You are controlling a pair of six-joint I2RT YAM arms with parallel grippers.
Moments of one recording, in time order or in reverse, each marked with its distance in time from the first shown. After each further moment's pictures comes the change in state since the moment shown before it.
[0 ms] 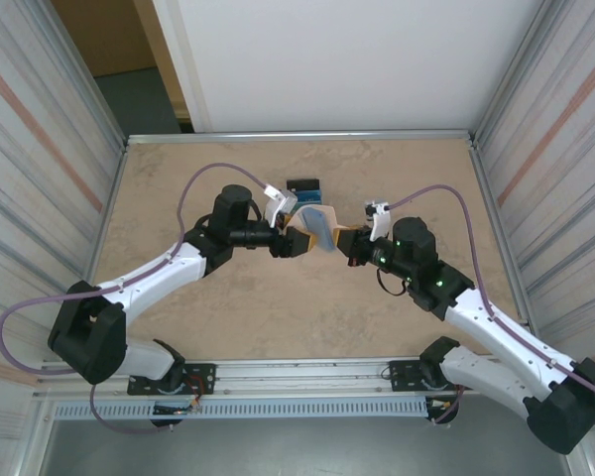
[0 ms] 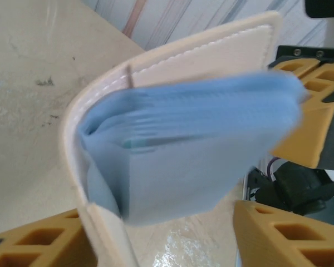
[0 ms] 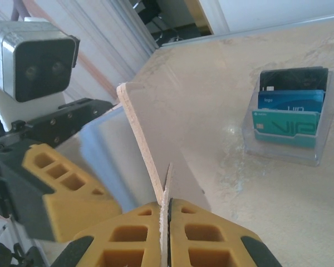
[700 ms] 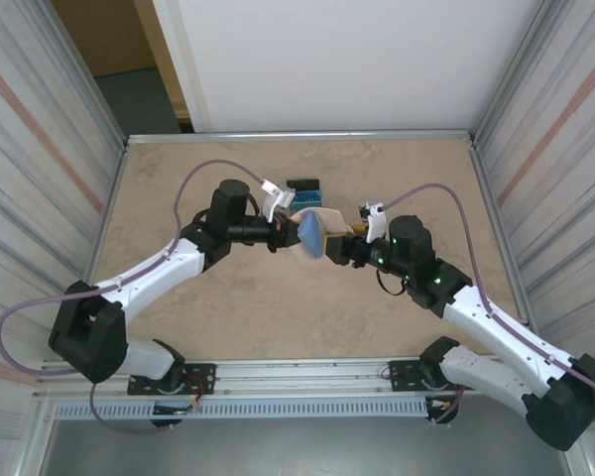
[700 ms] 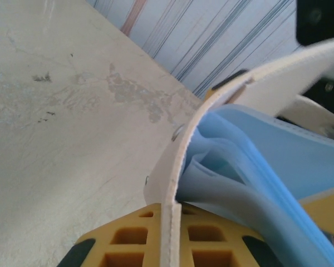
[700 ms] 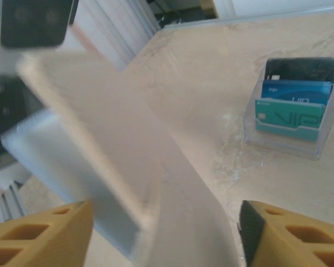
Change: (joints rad) left arm 0.040 0.010 0.045 -0.043 0.076 -0.048; right arm 0.006 0.035 0.021 -0.050 -0.046 -0.086
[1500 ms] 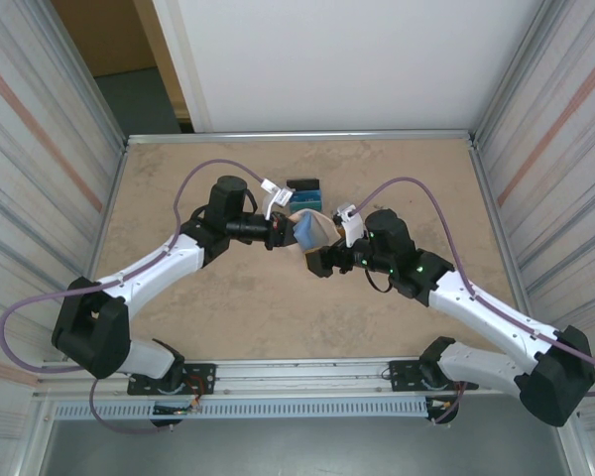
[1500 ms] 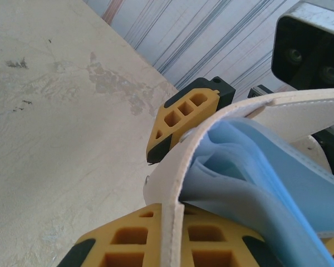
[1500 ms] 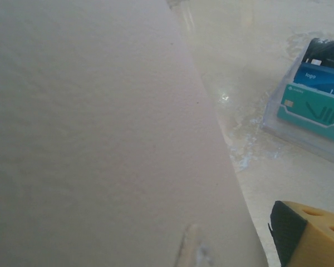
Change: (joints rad) left arm 0.019 0.020 0.015 -0.022 0.092 -0.023; right arm 0.073 0.139 0.084 -0.068 -0.010 -0.180
